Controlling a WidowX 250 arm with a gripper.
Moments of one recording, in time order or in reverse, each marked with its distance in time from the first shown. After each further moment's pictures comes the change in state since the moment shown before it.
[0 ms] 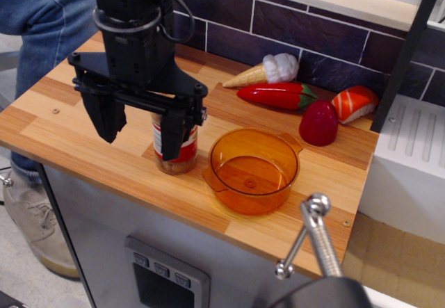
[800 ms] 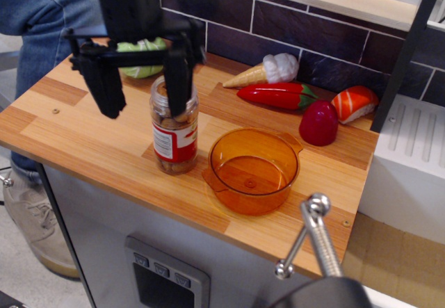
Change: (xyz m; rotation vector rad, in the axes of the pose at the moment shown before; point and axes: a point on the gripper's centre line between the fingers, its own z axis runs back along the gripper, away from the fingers) arm 0.022 0.009 0.018 -0.261 0.274 0.252
